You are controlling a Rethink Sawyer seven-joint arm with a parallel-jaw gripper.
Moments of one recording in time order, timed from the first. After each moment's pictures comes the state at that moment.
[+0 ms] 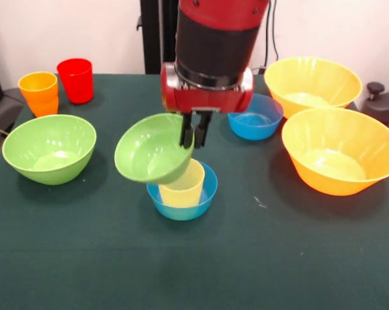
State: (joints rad) arm -0.29 -0.53 0.18 1.13 -0.32 1.06 1.62
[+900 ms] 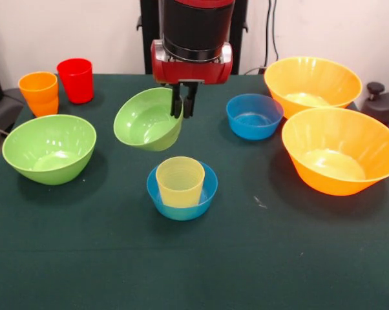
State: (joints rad) arm -0.35 -0.64 0.18 1.41 -0.32 0.92 1.62
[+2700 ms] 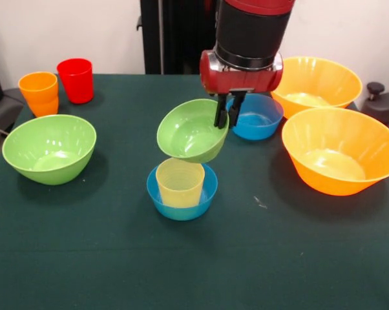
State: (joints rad) arm -0.25 -0.62 0.18 1.39 -0.32 0.88 1.64
